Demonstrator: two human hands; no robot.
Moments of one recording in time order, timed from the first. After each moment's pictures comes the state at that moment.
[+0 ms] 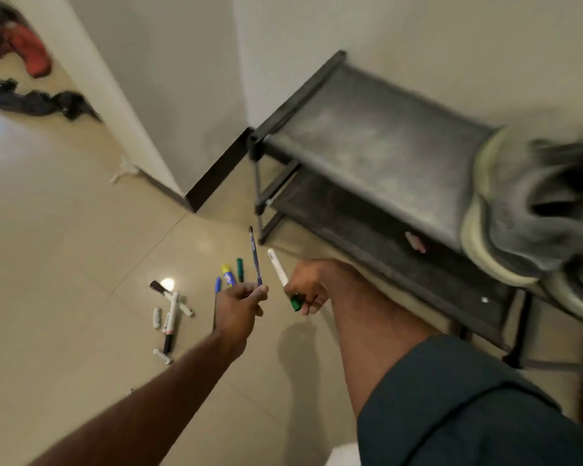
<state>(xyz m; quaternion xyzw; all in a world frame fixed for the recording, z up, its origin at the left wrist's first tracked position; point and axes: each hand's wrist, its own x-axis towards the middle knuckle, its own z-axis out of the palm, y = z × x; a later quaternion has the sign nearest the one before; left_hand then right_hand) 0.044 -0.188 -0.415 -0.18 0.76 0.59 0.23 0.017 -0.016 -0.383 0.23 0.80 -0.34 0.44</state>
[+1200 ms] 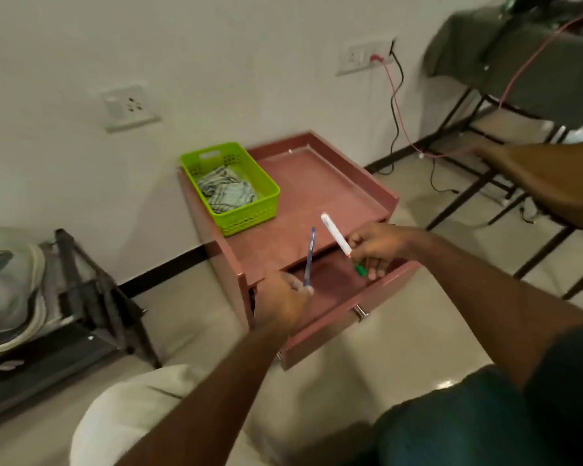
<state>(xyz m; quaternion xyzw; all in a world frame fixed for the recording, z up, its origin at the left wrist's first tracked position) 0.629 0.188 -0.137 0.50 0.71 0.31 0.38 0.841 0.288 -0.075 0.61 0.66 -0.45 0.02</state>
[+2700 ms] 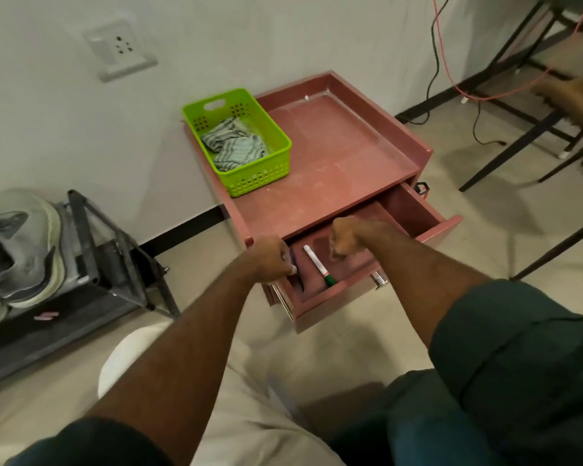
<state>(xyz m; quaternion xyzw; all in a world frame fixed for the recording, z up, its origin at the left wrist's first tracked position) 0.582 0.241 -0.172 0.67 0.65 0.02 0.37 0.780 0.316 -0.182 0.57 0.73 -0.29 0.23</state>
